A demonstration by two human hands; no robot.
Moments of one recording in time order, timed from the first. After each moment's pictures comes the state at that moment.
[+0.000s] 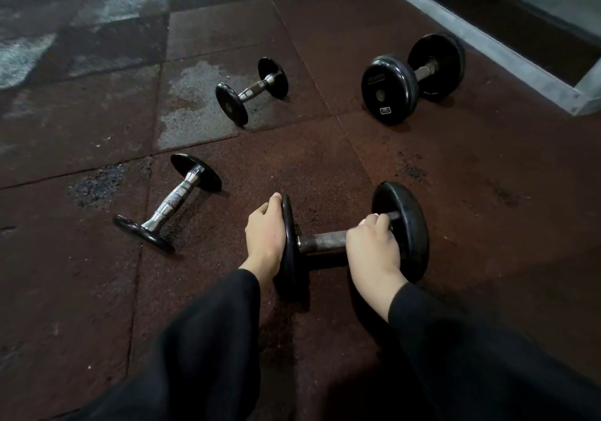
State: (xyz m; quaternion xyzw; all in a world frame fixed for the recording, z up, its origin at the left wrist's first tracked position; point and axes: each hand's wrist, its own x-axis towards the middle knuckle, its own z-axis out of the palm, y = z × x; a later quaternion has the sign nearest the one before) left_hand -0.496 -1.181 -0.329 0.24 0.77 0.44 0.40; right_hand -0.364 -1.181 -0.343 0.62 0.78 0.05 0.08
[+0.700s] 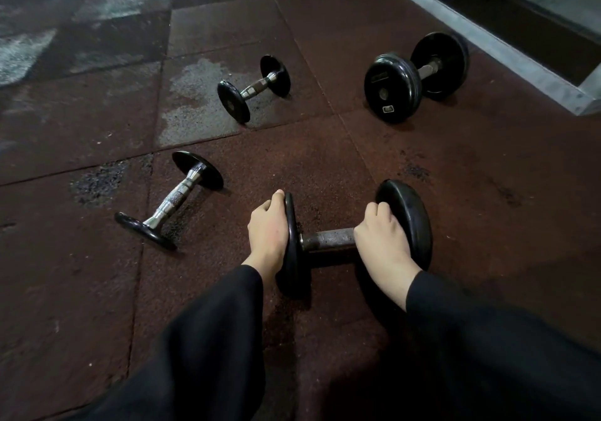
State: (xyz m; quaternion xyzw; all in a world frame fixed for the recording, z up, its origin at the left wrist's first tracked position) left_hand -0.498 -1.177 -0.333 0.24 0.77 0.45 0.39; right_hand -0.358 -1.169 -0.347 0.61 0.77 0.13 0.12
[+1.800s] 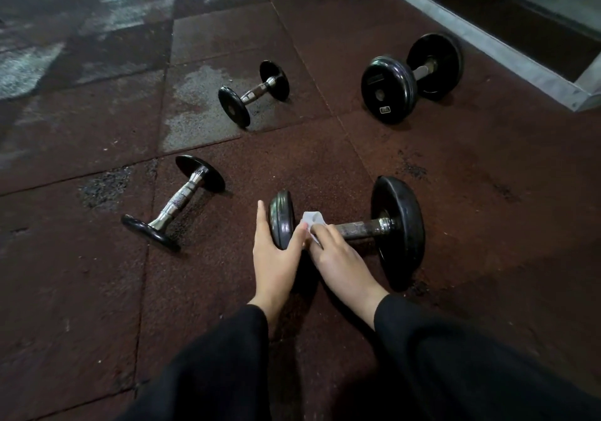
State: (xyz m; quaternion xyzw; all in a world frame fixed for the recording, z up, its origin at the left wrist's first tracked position) left_hand -0.481 -1.229 -0.349 0.39 0.71 0.48 0.33; right_hand -0.381 -1.195 -0.390 0.42 0.88 0.01 -0.23
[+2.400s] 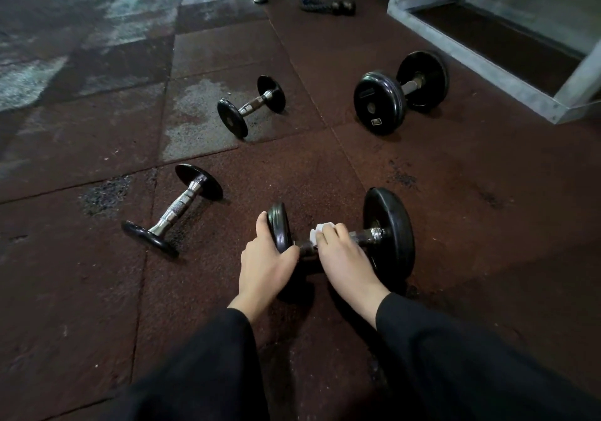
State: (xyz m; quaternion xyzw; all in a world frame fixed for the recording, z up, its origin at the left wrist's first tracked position) left_hand -0.485 -1.236 -0.313 0.47 0.80 0.26 0.27; right_hand -0.372 -1.194 -0.376 0.50 0.85 0.04 -0.17
